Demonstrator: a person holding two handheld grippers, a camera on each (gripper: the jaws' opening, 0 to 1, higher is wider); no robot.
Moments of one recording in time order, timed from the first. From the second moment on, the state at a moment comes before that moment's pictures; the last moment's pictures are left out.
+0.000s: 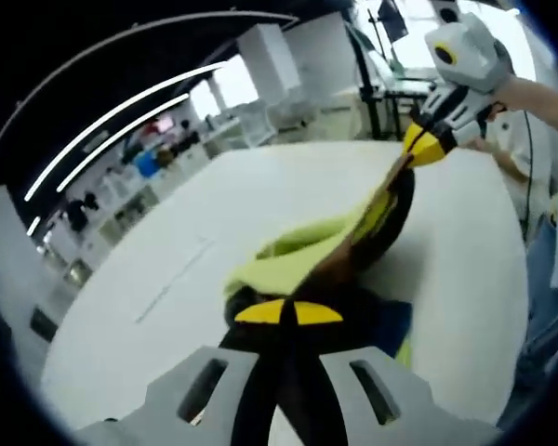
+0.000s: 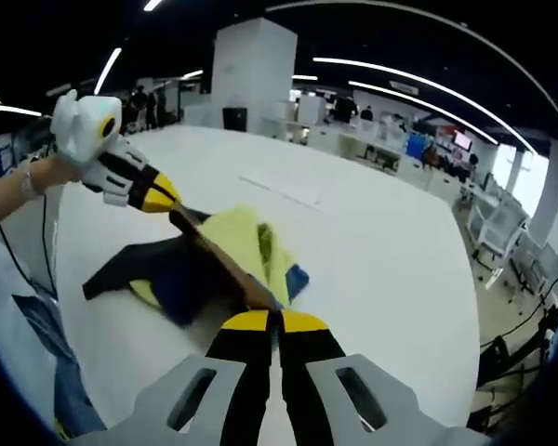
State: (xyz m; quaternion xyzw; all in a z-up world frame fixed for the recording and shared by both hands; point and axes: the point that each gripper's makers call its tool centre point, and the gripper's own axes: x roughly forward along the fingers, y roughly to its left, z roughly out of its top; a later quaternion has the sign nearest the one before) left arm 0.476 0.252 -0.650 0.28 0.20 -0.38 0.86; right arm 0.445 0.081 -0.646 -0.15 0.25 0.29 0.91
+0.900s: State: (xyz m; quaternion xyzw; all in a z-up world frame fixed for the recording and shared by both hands) left arm 0.455 0.282 -0.622 0.30 0.23 -0.36 0.85; right arm 0.440 0.110 -0.622 -0.18 0.24 0.33 0.90
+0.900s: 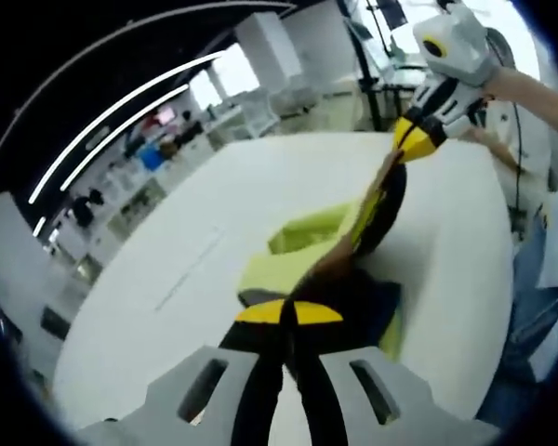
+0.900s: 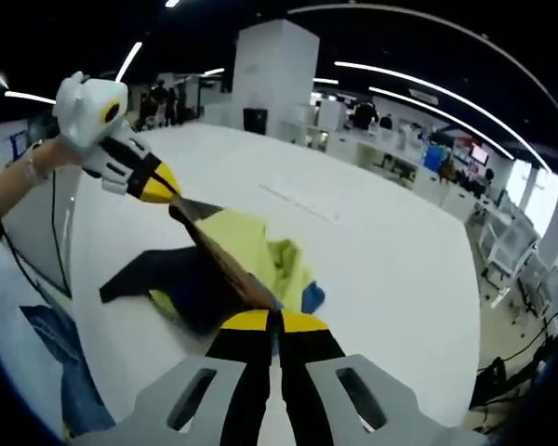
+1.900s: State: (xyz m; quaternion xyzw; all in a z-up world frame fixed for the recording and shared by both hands) left arm 0.440 0.306 -0.557 0.33 0.23 -0.35 0.84; right arm 0.444 0.137 -0.551 -0.24 0.18 0.38 0.88
